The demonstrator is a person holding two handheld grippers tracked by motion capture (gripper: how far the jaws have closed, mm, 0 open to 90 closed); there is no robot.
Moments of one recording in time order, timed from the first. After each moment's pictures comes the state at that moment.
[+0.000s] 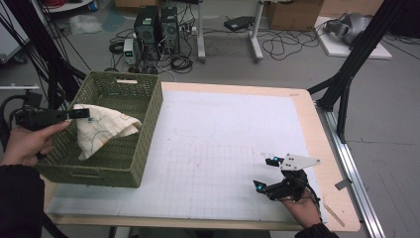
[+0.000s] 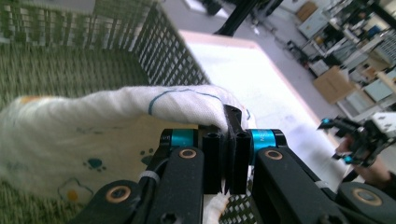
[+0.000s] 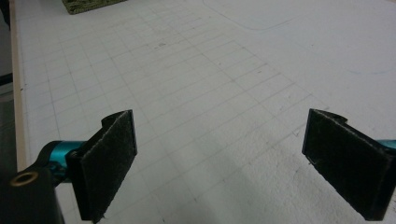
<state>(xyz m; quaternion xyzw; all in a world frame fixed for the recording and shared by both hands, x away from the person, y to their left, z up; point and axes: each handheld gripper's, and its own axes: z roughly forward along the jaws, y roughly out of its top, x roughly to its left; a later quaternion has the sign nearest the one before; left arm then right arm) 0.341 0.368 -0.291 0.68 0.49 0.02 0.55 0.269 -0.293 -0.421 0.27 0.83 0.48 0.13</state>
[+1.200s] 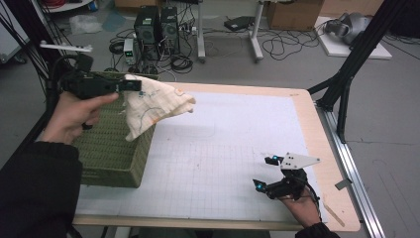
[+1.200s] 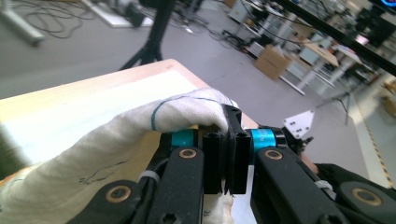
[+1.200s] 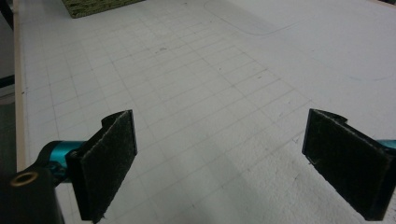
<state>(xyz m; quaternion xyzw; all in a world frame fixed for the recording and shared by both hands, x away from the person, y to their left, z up) 0.366 0.223 -0.204 0.73 0.33 -0.02 0.60 0.272 -0.293 -0.420 0.27 0.82 0.48 0.13</state>
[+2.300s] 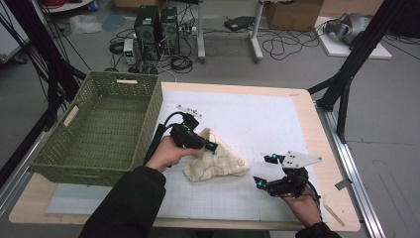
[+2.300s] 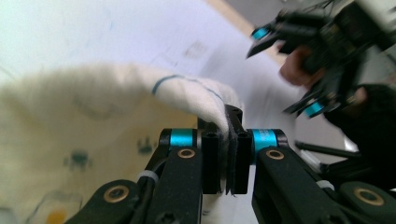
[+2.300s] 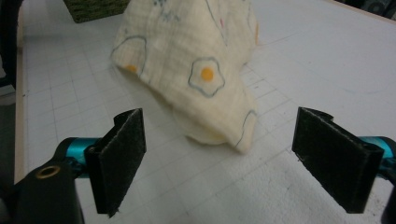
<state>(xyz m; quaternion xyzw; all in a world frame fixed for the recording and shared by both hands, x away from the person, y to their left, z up) 0.380 0.046 -0.376 0.83 0.29 -0.14 0.46 0.275 -0.295 -0.416 0.25 0.82 0.49 0.14</state>
